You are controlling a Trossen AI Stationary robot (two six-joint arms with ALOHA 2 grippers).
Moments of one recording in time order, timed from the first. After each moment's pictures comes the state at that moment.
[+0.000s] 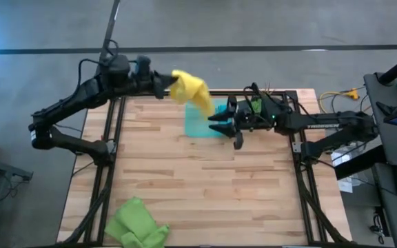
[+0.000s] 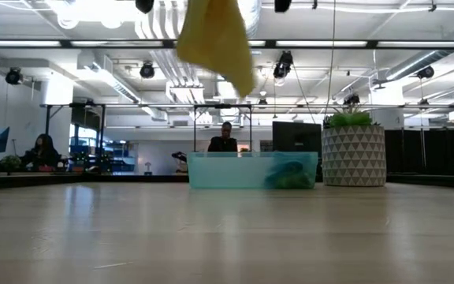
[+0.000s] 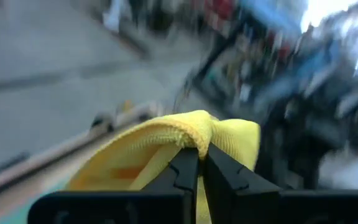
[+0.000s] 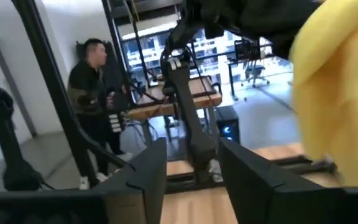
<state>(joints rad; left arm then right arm) 0.40 1.17 1.47 -0.41 0.02 -0.57 -0.07 1.28 1.02 0.34 -0.16 0.19</state>
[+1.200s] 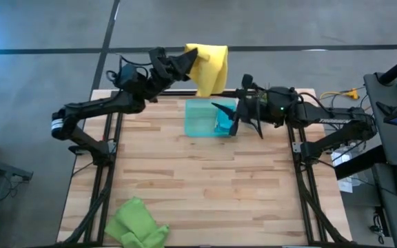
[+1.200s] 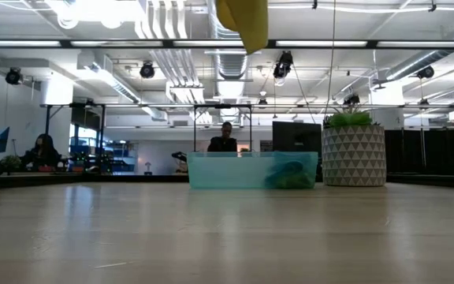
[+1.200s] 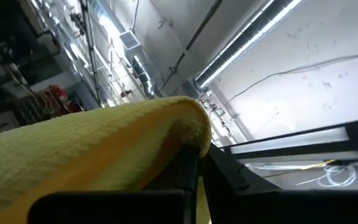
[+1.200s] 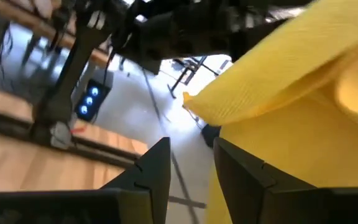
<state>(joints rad) 0.27 1.45 1.45 0.68 -0.09 -1.09 0.00 1.31 1.38 -0.09 0.29 -0.60</state>
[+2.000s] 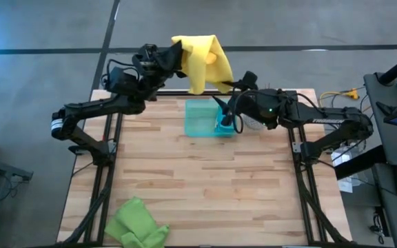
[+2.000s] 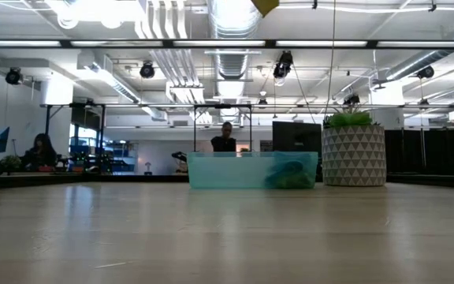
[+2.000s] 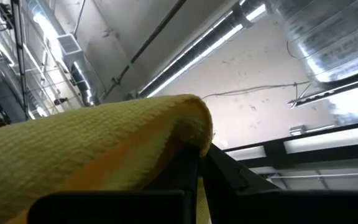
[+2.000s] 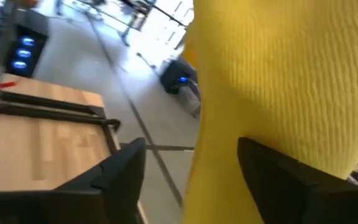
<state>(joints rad) 0.26 1.45 1.46 0.92 -0.06 -1.20 -0.02 1.36 1.38 -0.14 0.60 -0.53</state>
